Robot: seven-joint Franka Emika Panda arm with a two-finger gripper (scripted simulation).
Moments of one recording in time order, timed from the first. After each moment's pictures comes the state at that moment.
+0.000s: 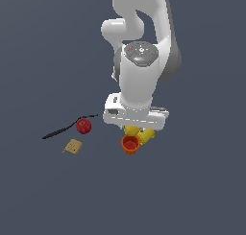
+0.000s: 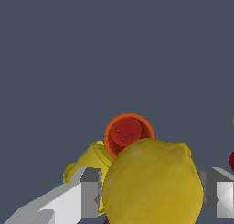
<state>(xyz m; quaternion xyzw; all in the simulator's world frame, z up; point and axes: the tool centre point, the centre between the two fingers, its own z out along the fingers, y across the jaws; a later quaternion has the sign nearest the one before) 0.060 0.035 0.203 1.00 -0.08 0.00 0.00</state>
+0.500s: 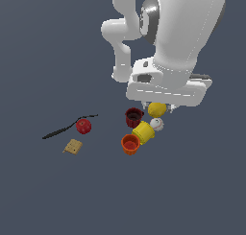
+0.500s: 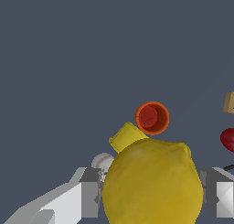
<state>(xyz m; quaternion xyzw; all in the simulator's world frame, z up) 0.046 0.110 0.305 1.00 -0.08 0.00 0.00</state>
